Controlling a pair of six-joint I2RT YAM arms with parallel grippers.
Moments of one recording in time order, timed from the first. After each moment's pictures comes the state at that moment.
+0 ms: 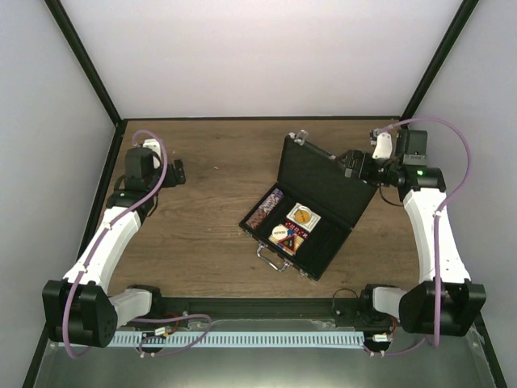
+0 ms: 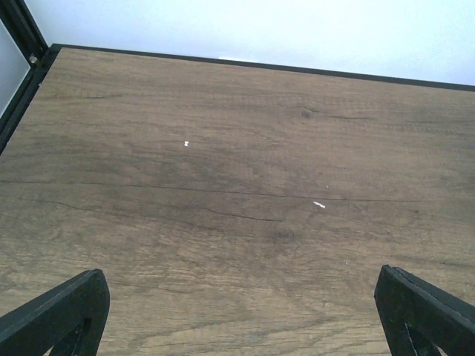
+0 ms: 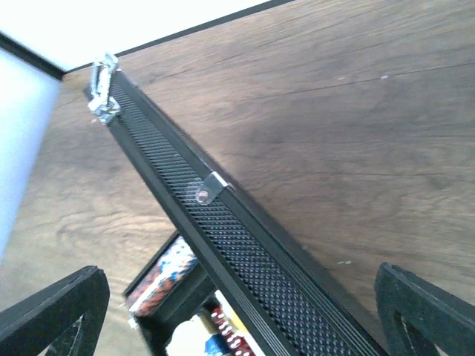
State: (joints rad) left arm -0.12 1.16 0.90 -0.30 -0.07 -0.16; right arm -0.07 1.22 1.22 -0.78 -0.50 0.16
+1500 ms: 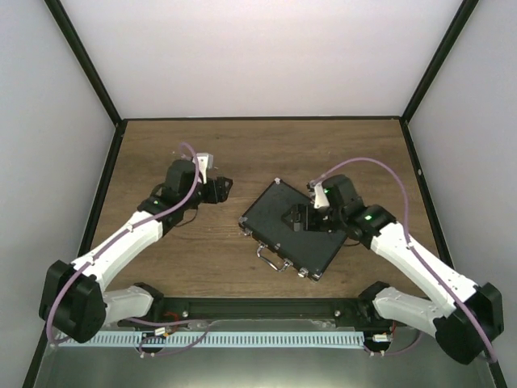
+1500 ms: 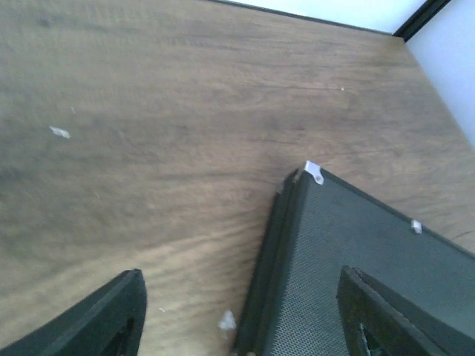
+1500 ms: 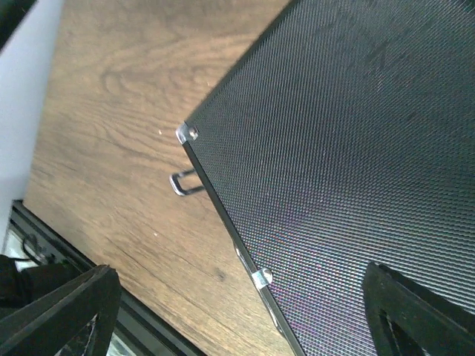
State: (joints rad) left arm -0.46 1.22 0.86 -0.21 0.12 -0.37; right arm 0.55 1.01 0.85 -0.63 -0.35 0.55
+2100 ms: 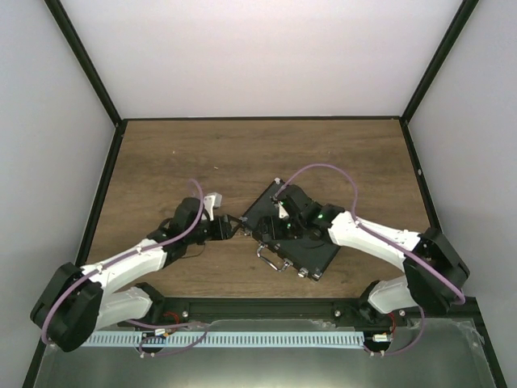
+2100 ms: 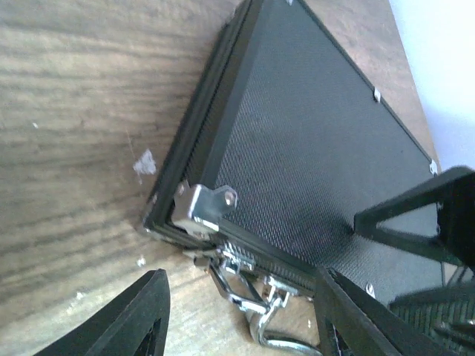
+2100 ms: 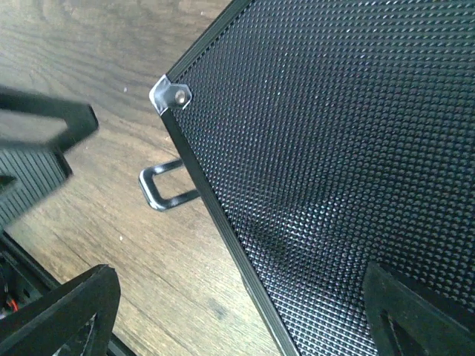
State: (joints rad) left arm -0.60 1.13 0.45 0.06 0.30 -0.68; right arm 0.81 1.38 0.84 -0.37 -0.23 0.64
